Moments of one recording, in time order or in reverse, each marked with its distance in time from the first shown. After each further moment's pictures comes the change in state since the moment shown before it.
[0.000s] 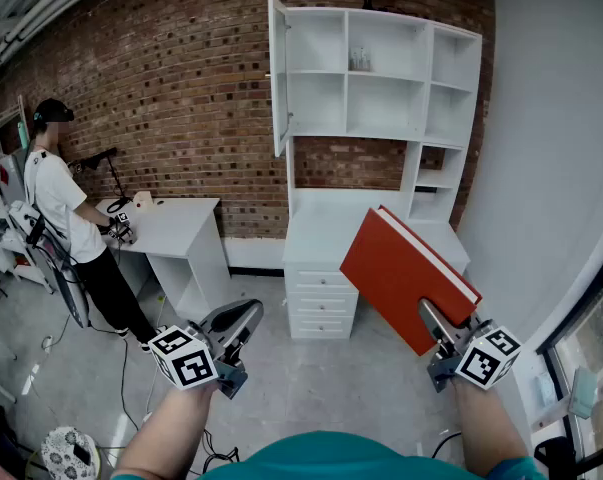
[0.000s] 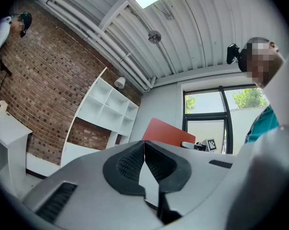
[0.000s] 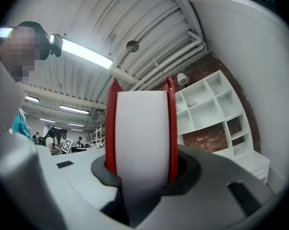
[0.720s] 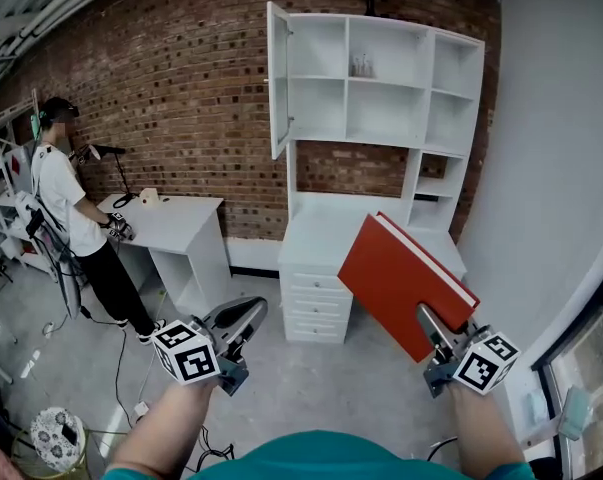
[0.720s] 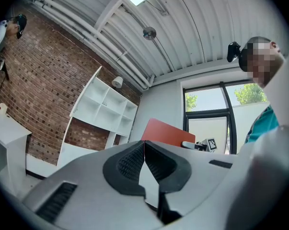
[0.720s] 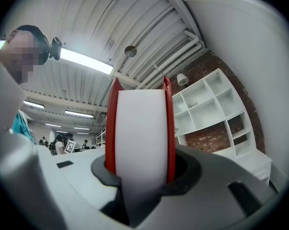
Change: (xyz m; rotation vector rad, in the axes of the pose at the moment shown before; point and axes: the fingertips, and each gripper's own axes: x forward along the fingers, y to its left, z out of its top) left arm 0.050 -0.047 -0.011 0.023 0.000 0.025; right arm -0.034 -0.041 0.020 0.040 -0.006 0.060
